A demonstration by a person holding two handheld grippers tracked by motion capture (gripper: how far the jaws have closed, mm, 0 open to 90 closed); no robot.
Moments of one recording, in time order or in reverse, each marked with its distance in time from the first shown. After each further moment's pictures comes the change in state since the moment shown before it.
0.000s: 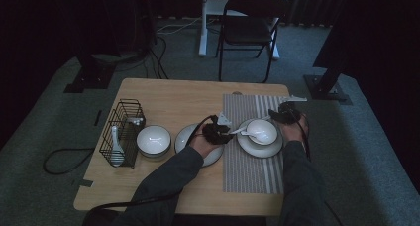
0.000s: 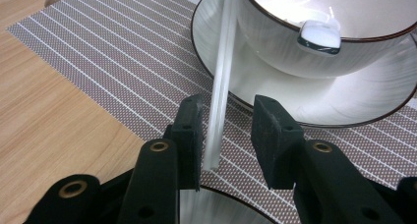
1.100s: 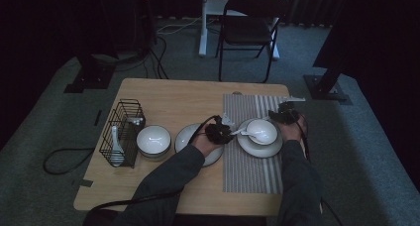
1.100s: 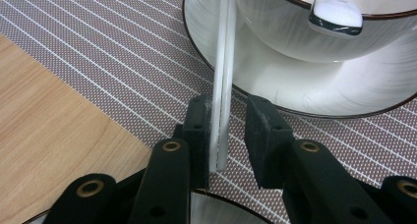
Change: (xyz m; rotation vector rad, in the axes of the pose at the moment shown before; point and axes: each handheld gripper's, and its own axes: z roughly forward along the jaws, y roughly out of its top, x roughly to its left) left arm 0.000 0.003 0.012 0.073 -0.014 0.024; right arm -0.004 -0.003 0.013 0.033 -0.016 0.036
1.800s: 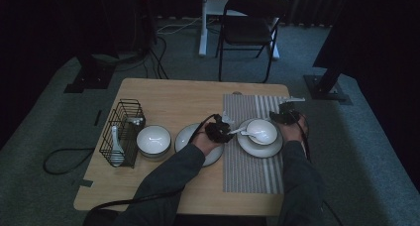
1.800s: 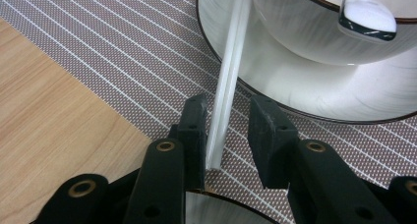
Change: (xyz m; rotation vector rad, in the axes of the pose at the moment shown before) left arm 0.006 0.002 0.002 0.020 0.013 -0.035; right arm 0.001 -0.001 -0.003 0.027 -0.022 -0.018
